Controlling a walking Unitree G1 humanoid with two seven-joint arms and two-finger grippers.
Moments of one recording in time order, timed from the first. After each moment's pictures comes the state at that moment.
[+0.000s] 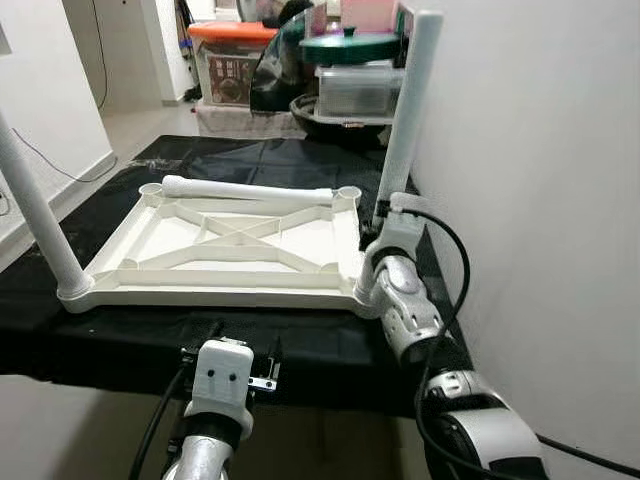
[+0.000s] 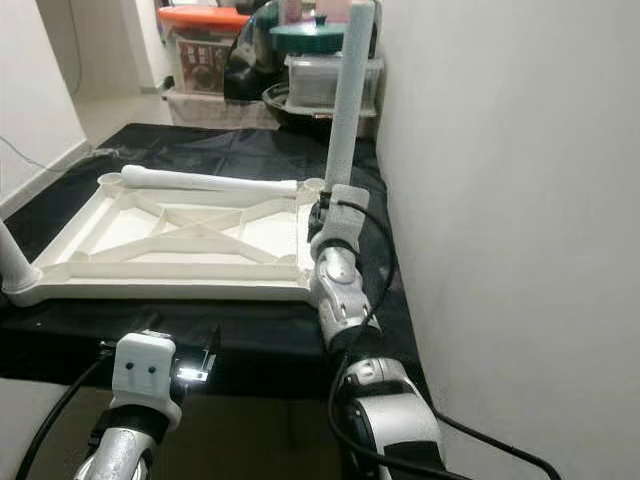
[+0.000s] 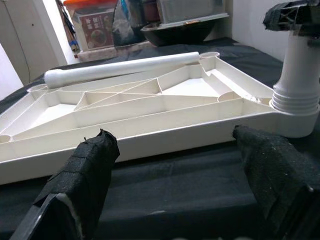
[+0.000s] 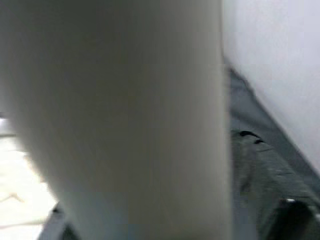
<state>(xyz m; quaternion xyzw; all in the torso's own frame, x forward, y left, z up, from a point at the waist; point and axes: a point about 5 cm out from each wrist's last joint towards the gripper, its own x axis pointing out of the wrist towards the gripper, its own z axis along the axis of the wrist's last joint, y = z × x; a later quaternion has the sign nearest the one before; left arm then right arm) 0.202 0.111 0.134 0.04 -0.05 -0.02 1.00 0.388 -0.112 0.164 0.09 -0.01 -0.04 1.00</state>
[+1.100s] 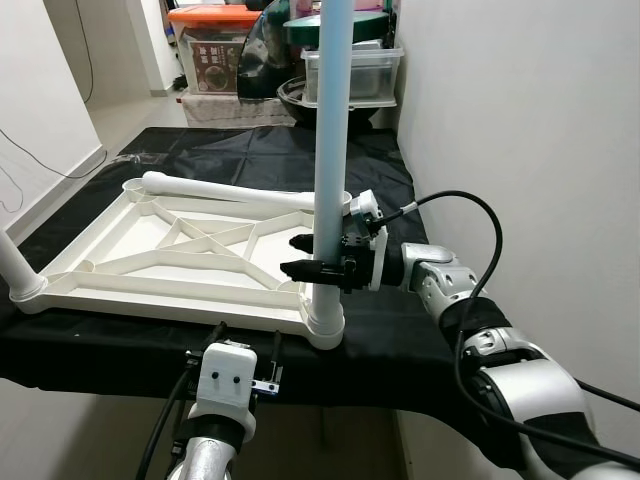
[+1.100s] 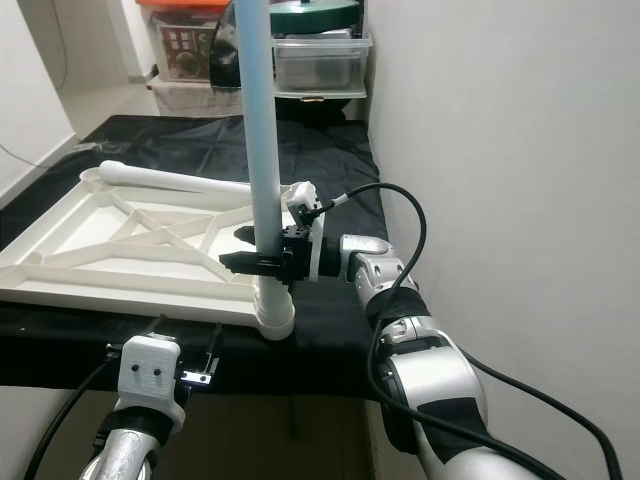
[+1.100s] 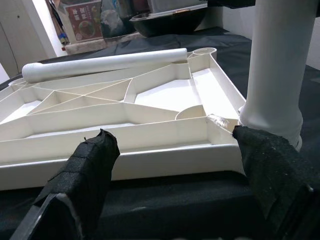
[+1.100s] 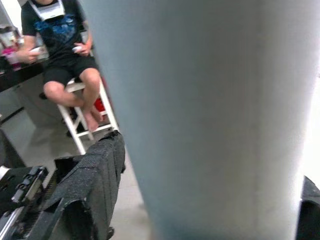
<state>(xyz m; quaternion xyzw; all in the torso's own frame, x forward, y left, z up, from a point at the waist) 0.203 0.110 0.129 0.04 -0.04 -0.02 1.00 0.368 -0.085 0.195 0.06 0.05 0.66 0.75</state>
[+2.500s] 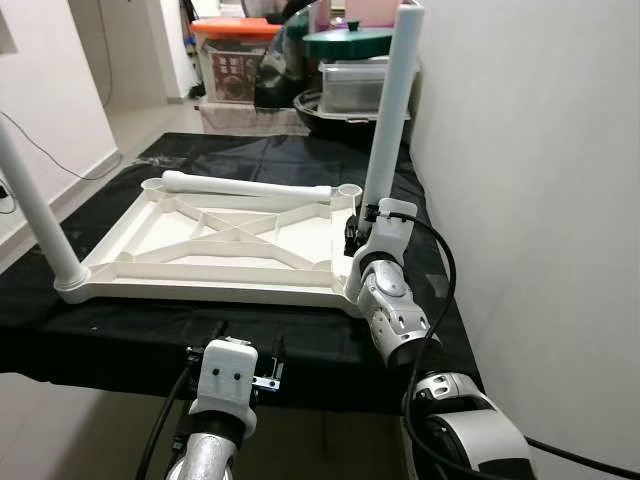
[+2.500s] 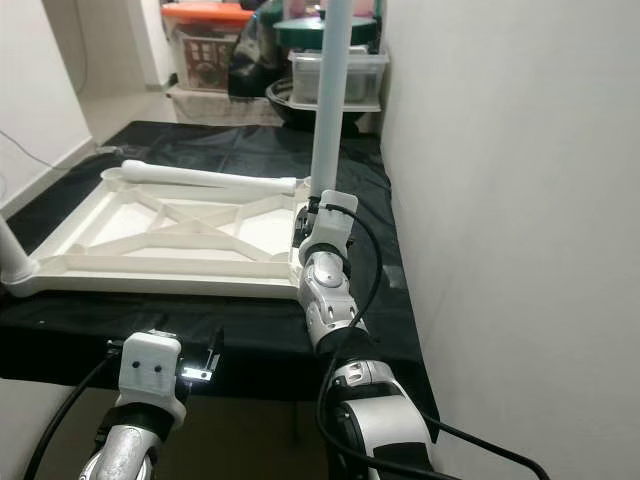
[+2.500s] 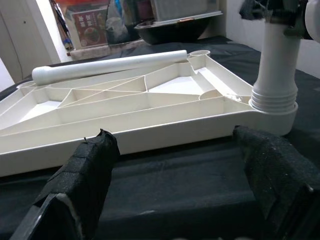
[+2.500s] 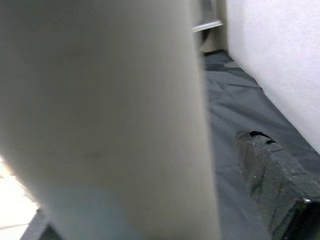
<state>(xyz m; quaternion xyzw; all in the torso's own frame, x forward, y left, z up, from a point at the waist) 0.206 0.109 0.131 0.04 -0.05 -0.03 1.00 0.391 -0.094 0.174 0.11 -0.01 -0.01 0.99</state>
